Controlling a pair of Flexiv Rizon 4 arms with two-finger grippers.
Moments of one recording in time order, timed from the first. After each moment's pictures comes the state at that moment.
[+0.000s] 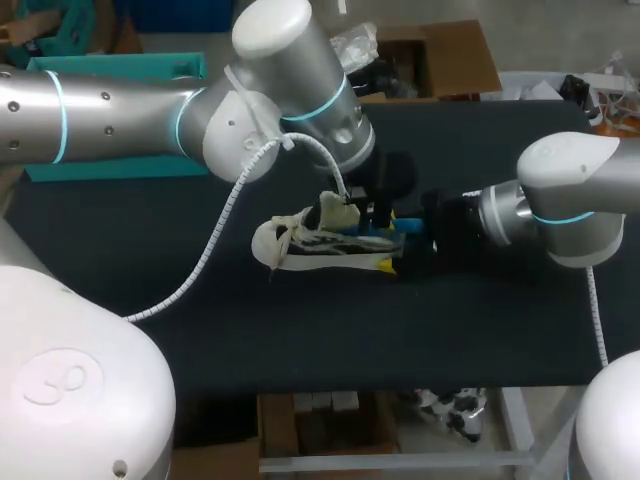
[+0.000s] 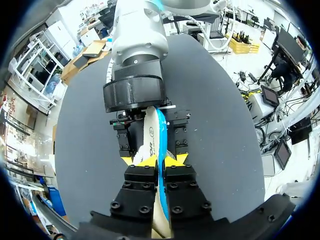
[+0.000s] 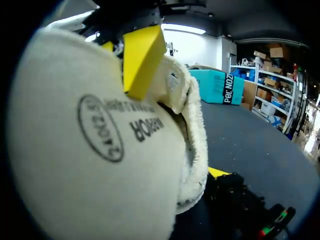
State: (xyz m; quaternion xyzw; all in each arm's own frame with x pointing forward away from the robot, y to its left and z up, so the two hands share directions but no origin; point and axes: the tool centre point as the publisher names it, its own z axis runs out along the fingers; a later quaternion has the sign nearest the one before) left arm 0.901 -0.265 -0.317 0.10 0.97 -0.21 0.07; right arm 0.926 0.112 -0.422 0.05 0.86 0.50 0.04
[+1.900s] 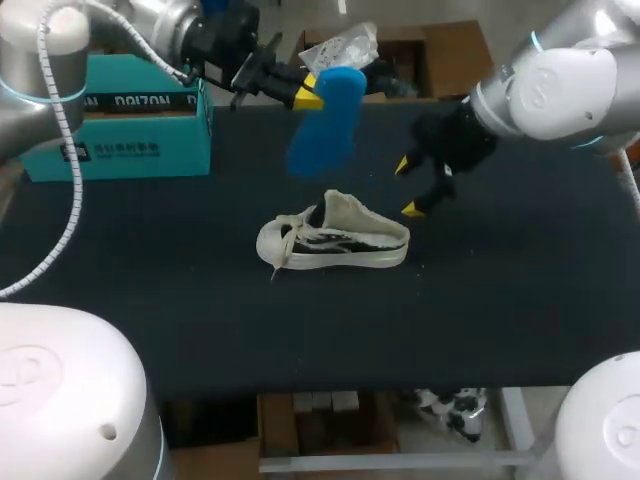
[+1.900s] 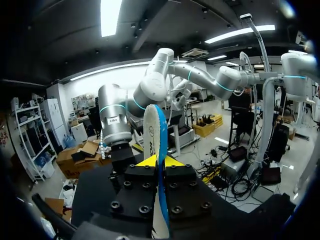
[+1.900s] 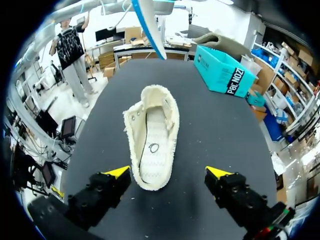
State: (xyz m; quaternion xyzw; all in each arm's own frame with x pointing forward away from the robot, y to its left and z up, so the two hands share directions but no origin) left arm 0.879 -0.162 -0.067 0.22 0.77 -0.60 -0.05; right arm 0.954 0.074 -0.311 -0.03 0.96 0.29 0.04
